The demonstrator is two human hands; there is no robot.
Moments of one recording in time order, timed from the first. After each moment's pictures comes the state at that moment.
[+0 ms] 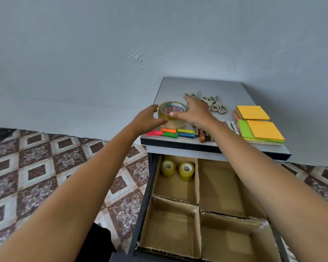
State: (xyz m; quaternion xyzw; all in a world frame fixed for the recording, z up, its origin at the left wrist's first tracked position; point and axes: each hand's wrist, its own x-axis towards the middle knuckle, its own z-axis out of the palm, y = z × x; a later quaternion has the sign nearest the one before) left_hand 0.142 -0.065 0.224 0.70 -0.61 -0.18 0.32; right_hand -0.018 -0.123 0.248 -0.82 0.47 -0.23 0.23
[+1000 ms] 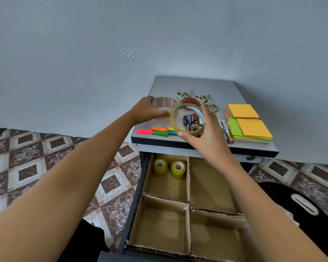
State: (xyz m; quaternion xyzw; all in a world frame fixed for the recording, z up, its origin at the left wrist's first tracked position) left_hand 0.142 -0.104 0.232 0.68 -0.63 -0.19 0.34; right_hand -0.084 -0.041 0.230 -0.78 0.47 -0.35 0.21
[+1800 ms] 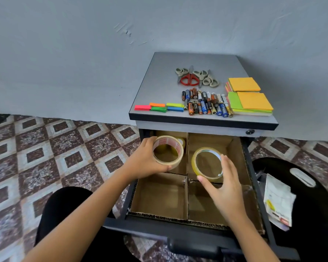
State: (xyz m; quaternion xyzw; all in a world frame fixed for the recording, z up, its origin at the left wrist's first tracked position) left_hand 0.079 0.057 0.132 0.68 -0.65 -0.26 0.24; right_hand -0.160 0.061 0.101 -0.69 0.58 -0.32 0.27
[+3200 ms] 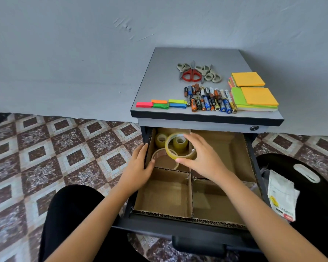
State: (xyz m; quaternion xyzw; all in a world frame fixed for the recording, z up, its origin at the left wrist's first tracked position) left_hand 0.092 0.075 0.081 0.73 -0.59 -0.21 0.29; right_hand -0.108 -0.004 0.121 -0.84 0.44 -0.19 0.25
